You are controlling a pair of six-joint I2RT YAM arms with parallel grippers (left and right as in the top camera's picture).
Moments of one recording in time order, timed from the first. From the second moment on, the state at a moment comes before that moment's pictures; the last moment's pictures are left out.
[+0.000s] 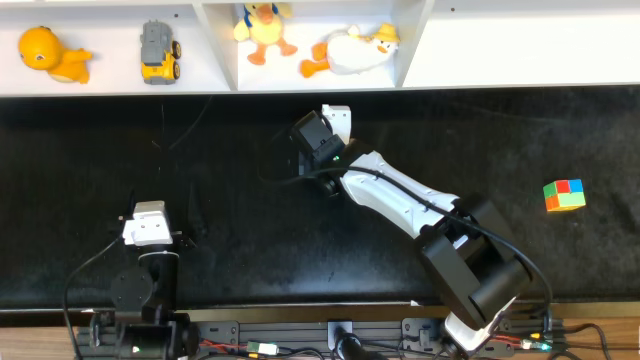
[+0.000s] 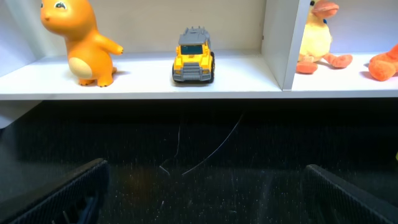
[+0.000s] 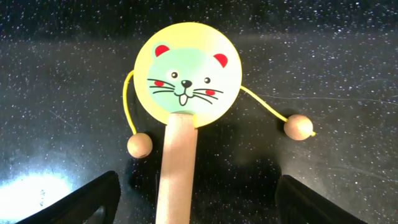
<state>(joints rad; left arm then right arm) -0.02 0.01 0.01 -0.08 -0.09 0.04 0.70 1.88 1.16 -0.45 0.26 0.68</state>
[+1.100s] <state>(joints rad) -0.02 0.01 0.01 -0.08 -0.09 0.04 0.70 1.86 1.18 -0.59 0.23 0.65</state>
